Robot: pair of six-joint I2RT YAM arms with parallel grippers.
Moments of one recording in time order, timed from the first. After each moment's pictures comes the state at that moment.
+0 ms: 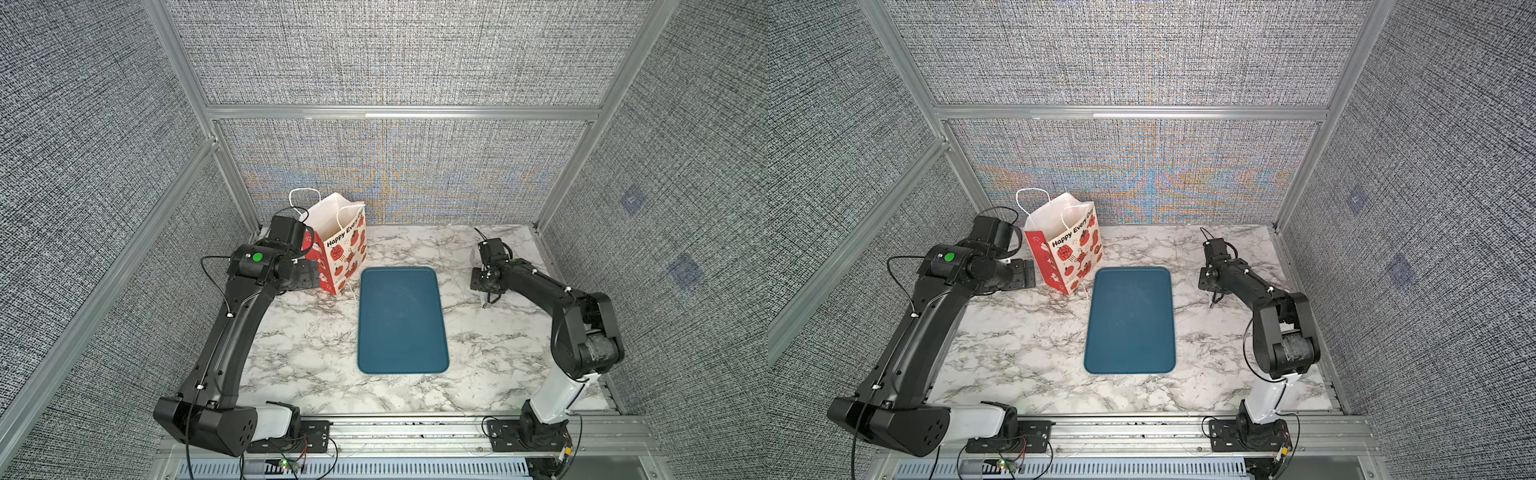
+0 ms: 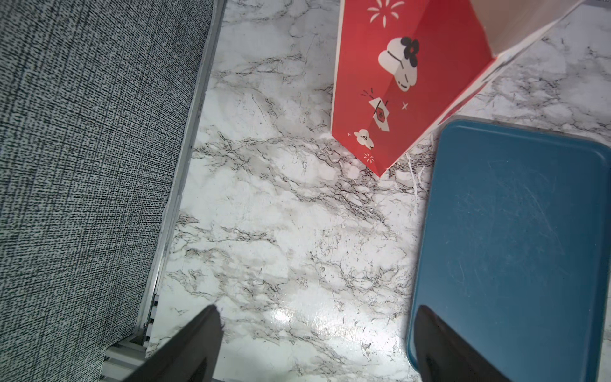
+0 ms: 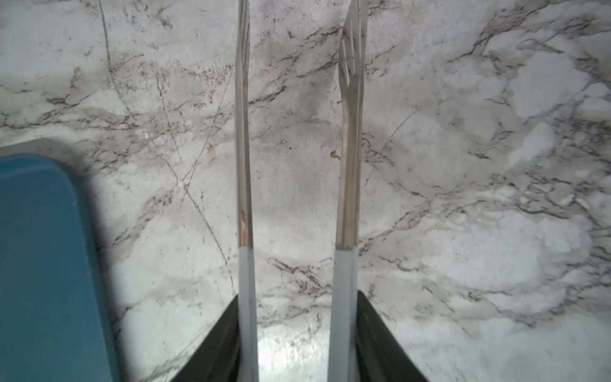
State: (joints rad) left arm -0.26 1.33 1.60 -1.34 -0.25 -0.35; right arm 0.17 1.80 1.23 -0.52 0.18 0.35
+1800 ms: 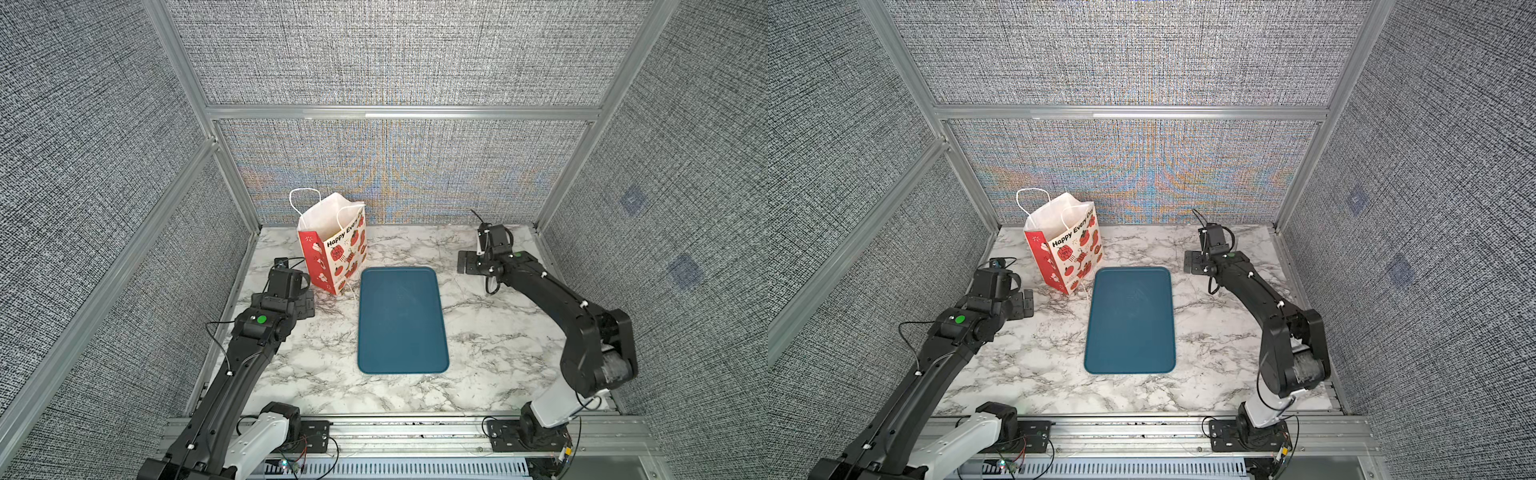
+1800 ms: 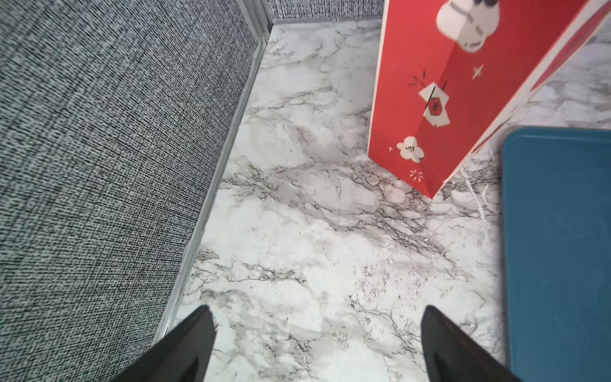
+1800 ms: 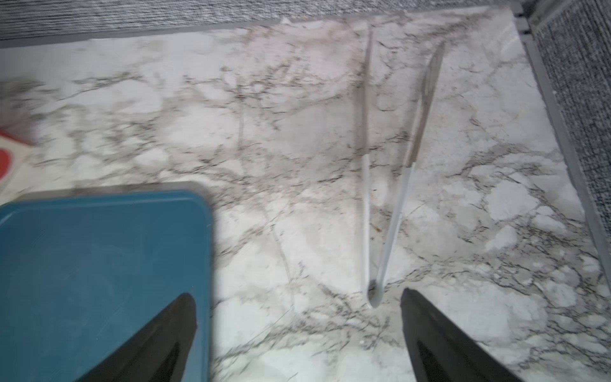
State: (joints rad) left arm -0.26 0.99 0.91 -0.78 -0.41 -0.19; right arm 0.30 1.61 1.28 -0.50 0.19 0.24
